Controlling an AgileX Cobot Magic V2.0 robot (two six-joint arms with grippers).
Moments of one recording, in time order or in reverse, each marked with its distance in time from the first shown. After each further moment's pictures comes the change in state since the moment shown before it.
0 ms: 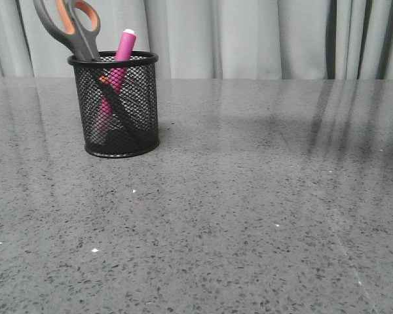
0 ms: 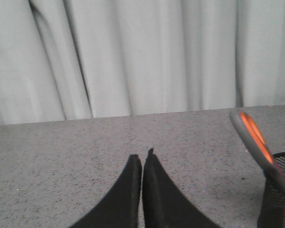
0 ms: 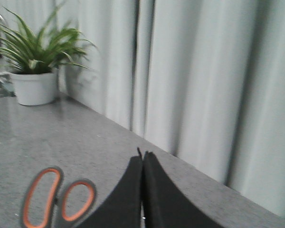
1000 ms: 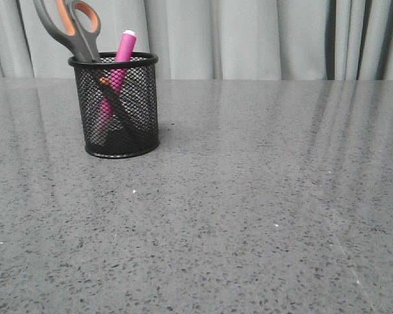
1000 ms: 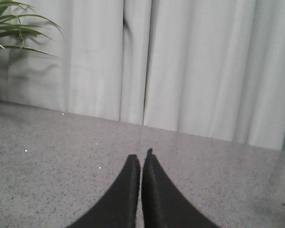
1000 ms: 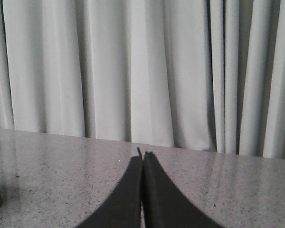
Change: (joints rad) left arm 0.000 -0.533 0.274 -0.120 -0.218 0.000; right arm -0.366 -1.209 0.942 0.205 0.205 -0.092
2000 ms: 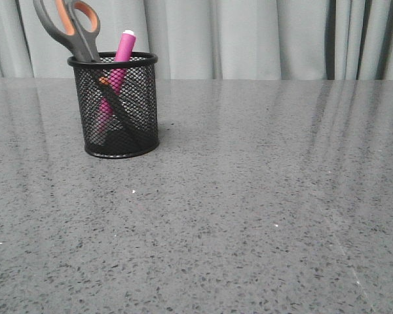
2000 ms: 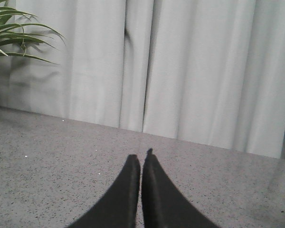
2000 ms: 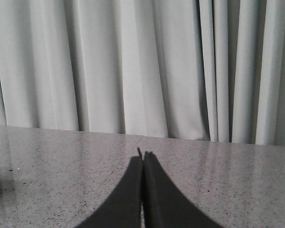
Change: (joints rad) left arm 0.000 -0.022 0.001 0.000 -0.001 0.000; right arm -0.002 -0.048 0.034 0.019 0.040 -0.002
